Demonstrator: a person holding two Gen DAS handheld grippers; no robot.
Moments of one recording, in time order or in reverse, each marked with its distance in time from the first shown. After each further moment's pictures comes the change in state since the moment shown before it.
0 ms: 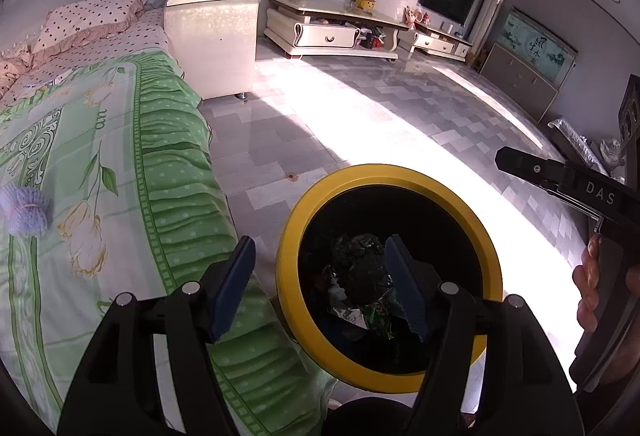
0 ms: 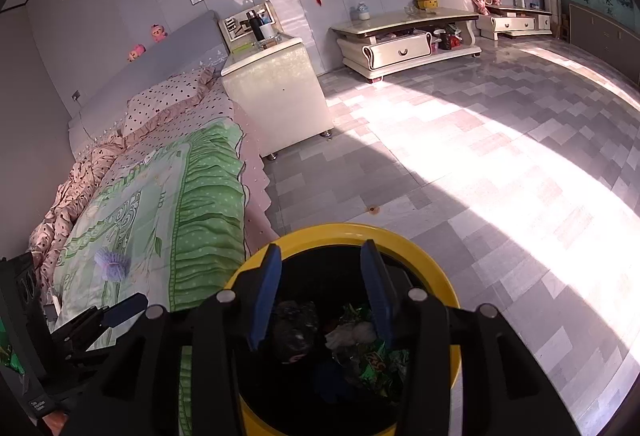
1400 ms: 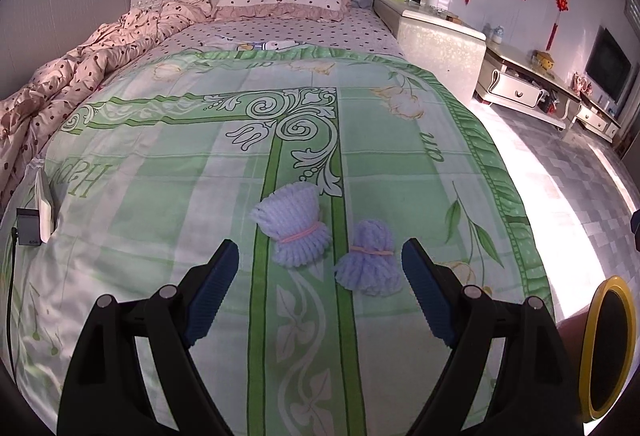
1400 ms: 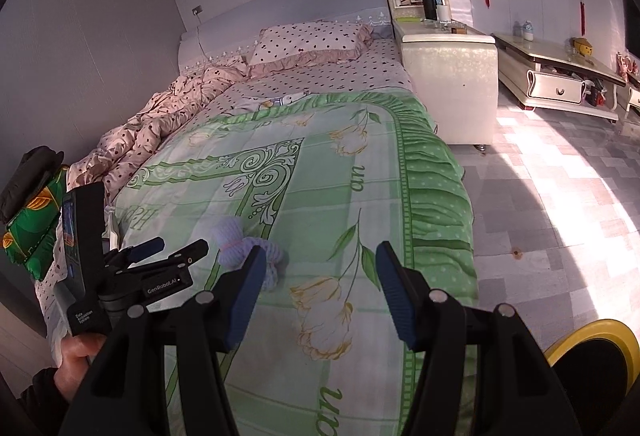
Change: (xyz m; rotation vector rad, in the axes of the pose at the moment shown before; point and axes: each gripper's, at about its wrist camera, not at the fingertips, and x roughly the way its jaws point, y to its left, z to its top) left arm -0.082 0.365 0.011 -0.348 -0.055 0.515; right arm 0.122 0.342 0.000 -0.372 0.122 0.325
